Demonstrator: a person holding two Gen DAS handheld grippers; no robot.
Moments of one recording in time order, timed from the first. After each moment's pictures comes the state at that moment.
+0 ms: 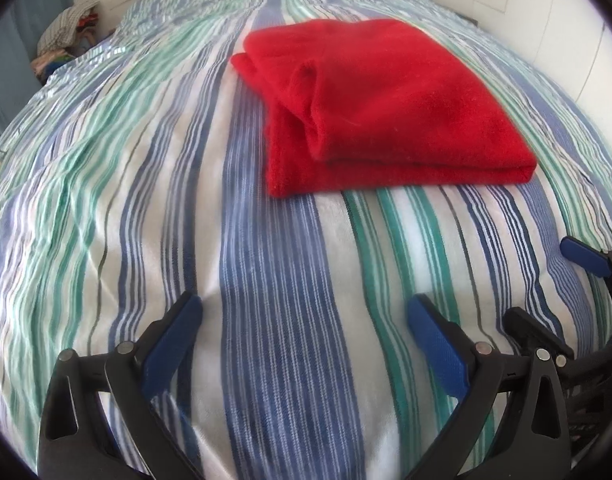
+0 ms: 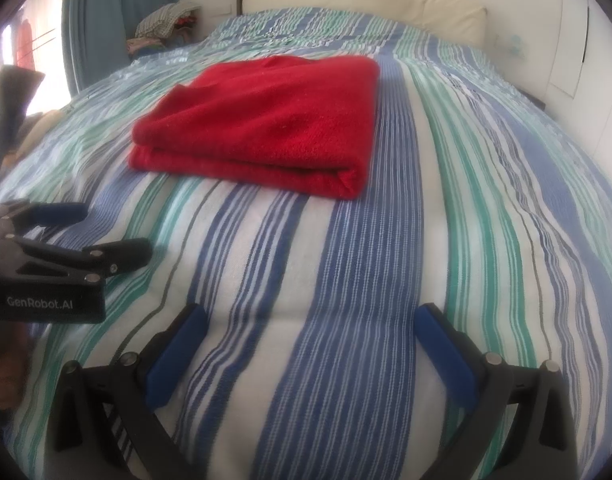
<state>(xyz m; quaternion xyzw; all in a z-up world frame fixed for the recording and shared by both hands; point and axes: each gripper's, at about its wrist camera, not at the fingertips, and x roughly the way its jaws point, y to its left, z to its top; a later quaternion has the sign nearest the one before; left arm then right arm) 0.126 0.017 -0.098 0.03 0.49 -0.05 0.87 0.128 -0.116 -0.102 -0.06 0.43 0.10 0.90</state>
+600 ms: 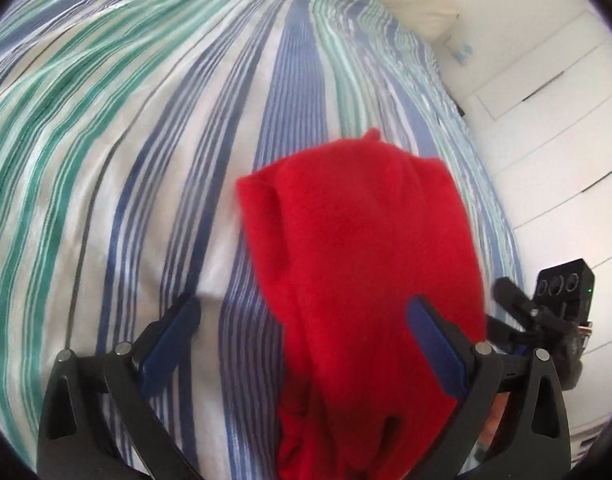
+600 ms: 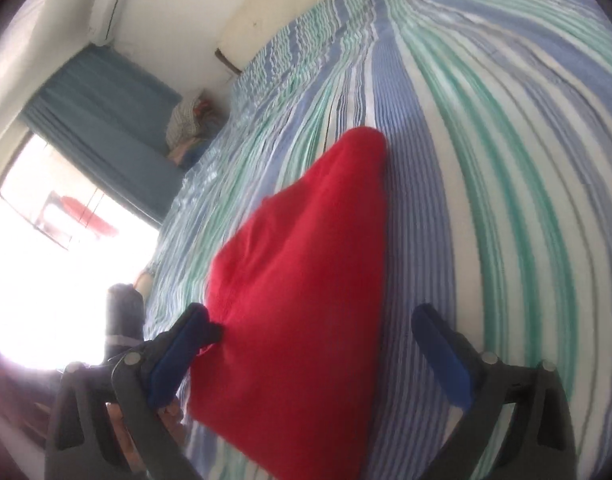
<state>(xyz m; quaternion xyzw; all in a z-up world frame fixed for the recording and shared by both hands) 0.295 0.074 -0.100 -0.25 0.50 -0.16 0.81 0.330 -0.184 -0.074 0.29 0.44 0.25 0.81</state>
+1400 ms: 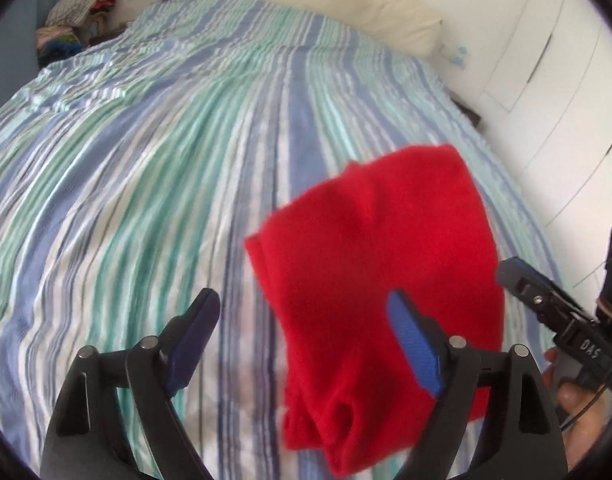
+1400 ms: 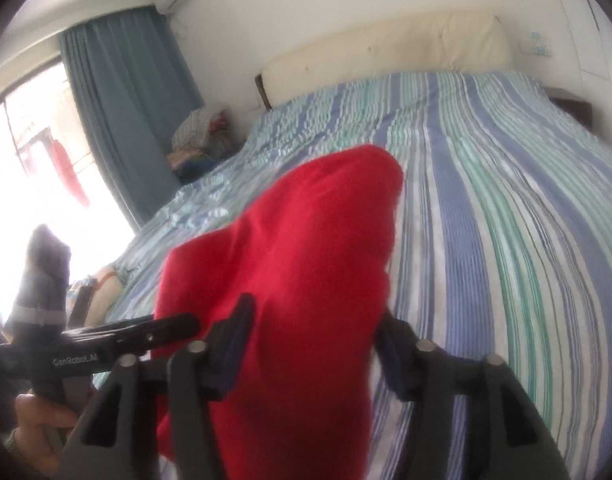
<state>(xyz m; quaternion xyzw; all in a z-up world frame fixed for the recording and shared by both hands) 0.286 0.094 -0.017 -0.08 0.44 -0.06 0.89 0.339 -0.091 0.032 0.11 0.35 0.19 0.91</state>
